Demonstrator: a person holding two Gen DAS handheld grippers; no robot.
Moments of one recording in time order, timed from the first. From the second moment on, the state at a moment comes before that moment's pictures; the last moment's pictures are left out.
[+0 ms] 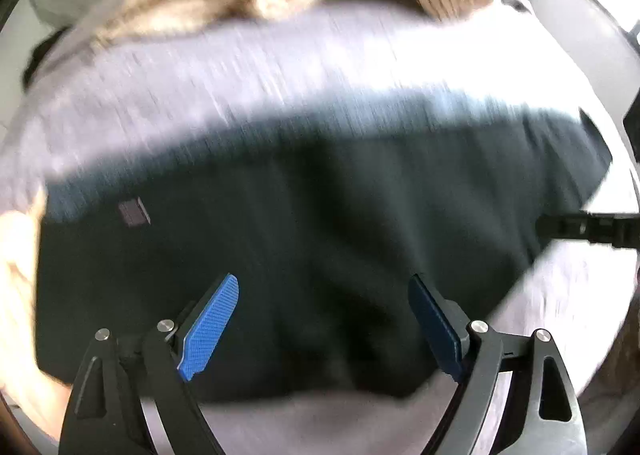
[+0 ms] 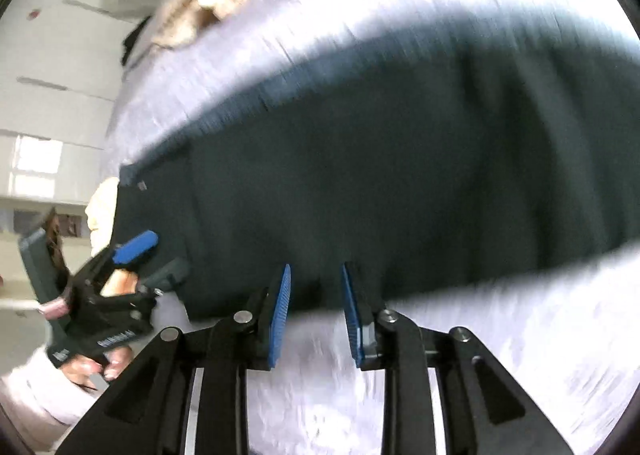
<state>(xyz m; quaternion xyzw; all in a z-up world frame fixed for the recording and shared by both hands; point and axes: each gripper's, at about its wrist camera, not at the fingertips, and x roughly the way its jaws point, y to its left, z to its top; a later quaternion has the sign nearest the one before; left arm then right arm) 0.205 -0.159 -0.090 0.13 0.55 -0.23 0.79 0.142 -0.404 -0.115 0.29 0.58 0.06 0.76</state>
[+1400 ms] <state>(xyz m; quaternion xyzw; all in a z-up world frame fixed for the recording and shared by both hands) 0.208 -0.109 -0.081 0.16 0.59 -0.10 0.79 0.061 -0.438 -0.101 0.36 0.58 -0.07 0.73</state>
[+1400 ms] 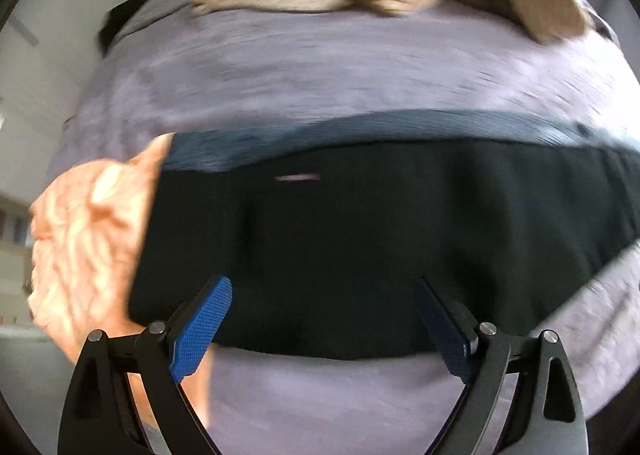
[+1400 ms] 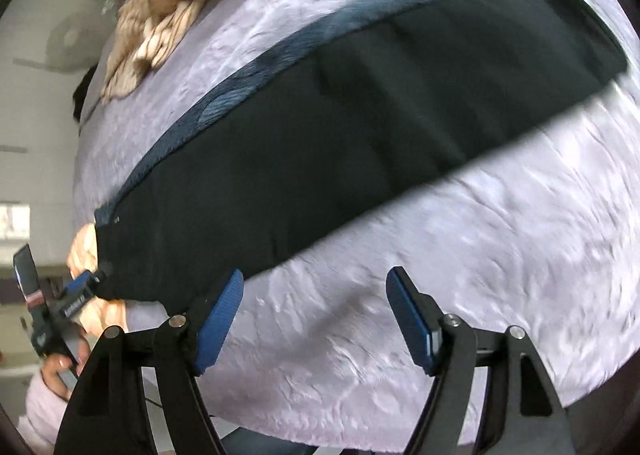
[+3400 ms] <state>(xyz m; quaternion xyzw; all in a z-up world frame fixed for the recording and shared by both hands) 0.205 -0.457 -0.139 0.19 0.57 -0.17 0.78 0.114 -0.741 -0.135 0.41 0.43 -0.15 0.79</state>
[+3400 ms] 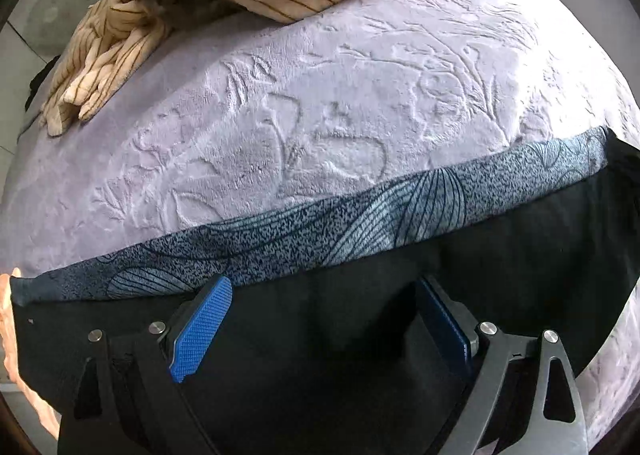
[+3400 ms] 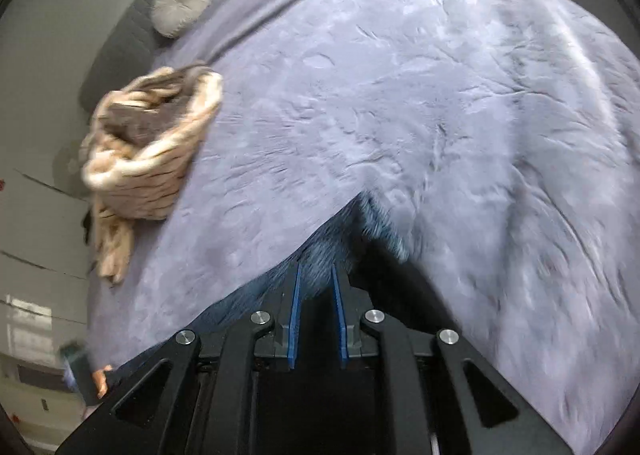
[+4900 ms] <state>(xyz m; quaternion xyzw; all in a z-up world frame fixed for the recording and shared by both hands) 0.151 -0.464 -0.140 0.18 0.60 -0.20 0.75 -0.012 -0.712 -0.179 0.62 0.37 -0.11 0.68</state>
